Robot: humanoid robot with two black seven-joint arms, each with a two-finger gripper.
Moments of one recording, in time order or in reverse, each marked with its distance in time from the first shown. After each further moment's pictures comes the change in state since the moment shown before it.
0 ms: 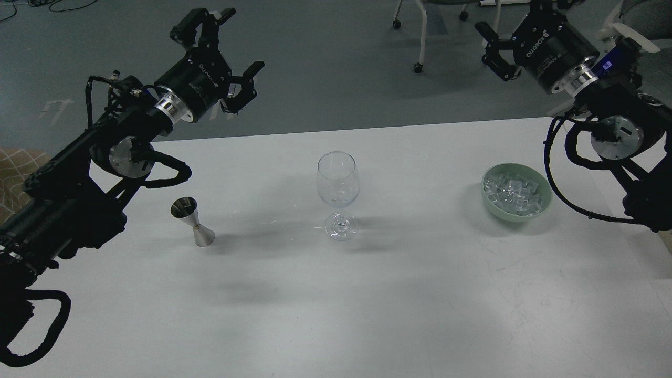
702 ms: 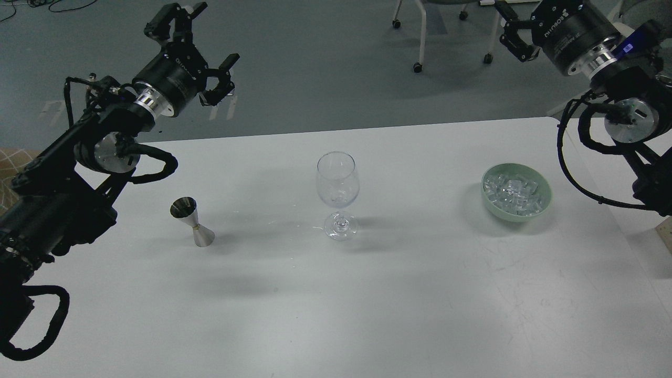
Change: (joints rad) left arm -0.010 -0.016 -0.081 0.141 -0.007 -0.008 -0.019; right arm 0.062 0.002 0.012 -0.106 -0.003 0.015 0.009
